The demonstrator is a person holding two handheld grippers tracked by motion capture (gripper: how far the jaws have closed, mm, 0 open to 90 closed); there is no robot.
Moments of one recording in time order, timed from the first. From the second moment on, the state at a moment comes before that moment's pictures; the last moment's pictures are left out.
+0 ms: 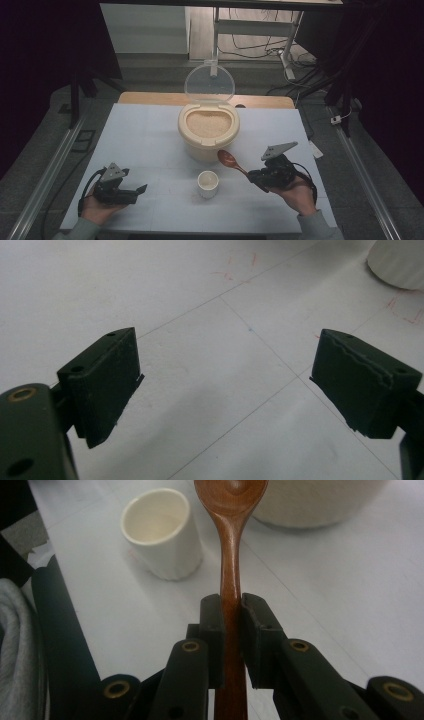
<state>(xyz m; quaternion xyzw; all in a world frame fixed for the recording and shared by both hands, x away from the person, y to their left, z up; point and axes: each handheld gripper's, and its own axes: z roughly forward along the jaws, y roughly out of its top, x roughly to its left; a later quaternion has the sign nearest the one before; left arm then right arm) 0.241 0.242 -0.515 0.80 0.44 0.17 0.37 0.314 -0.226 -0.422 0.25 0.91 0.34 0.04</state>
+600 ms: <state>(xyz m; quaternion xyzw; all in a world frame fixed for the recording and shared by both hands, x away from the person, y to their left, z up) 0.241 0.242 -0.516 0.80 0.44 0.16 0.37 0.325 -0.159 -0.422 0.18 0.93 0.33 0.01</state>
